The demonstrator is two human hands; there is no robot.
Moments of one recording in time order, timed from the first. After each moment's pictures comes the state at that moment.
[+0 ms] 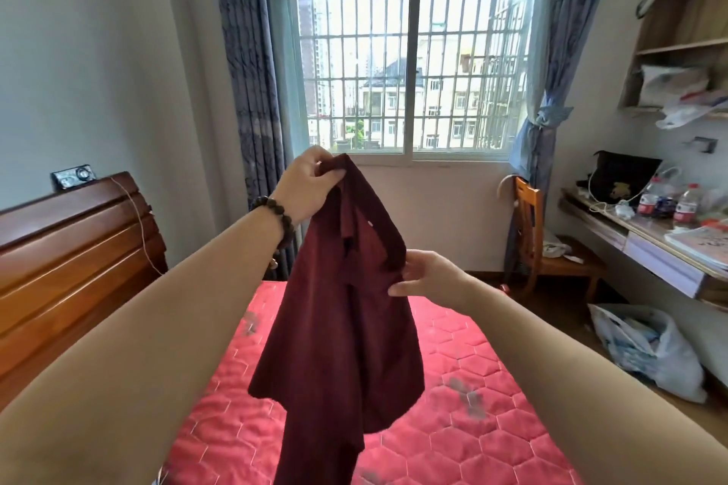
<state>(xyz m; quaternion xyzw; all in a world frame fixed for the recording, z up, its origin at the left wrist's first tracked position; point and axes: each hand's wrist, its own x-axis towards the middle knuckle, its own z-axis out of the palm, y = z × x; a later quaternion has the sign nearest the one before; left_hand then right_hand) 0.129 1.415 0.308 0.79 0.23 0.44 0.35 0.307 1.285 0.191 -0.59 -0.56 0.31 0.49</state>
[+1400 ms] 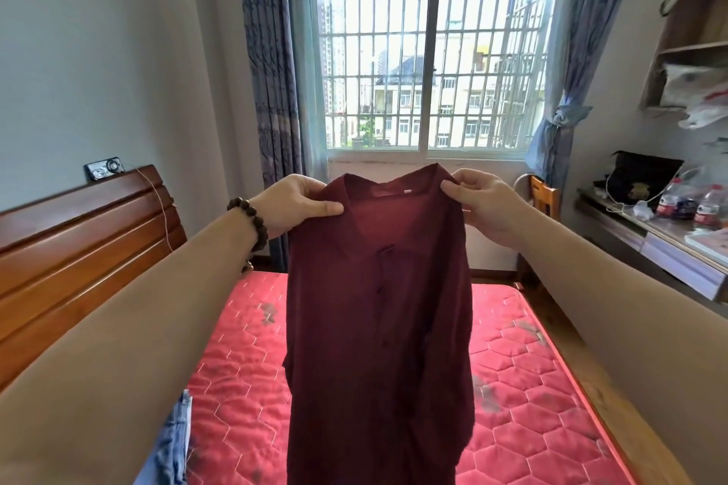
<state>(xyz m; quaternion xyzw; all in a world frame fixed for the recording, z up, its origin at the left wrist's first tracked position) 0.045 1.436 0.290 0.79 0.19 0.24 0.53 0.301 1.267 0.282 -0.54 -0.49 0.29 0.63</state>
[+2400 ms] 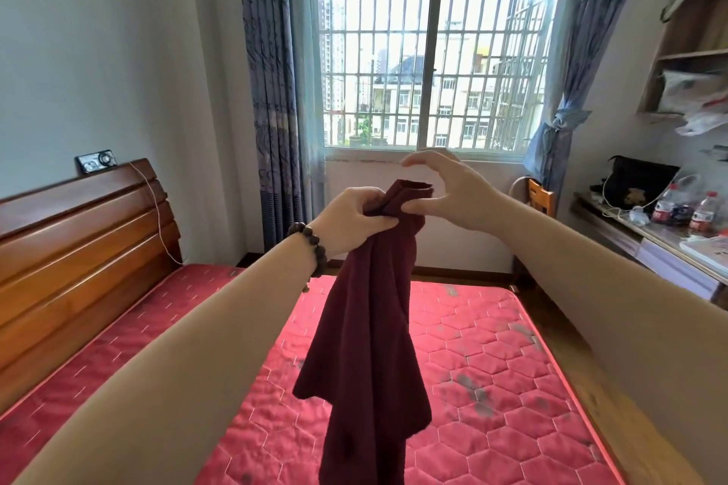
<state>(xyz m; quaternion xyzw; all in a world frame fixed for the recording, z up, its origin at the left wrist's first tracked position) 0.102 1.386 0.272 0.84 0.15 0.30 0.43 0.266 1.279 0.310 -0.67 -0.66 -0.02 0.34</state>
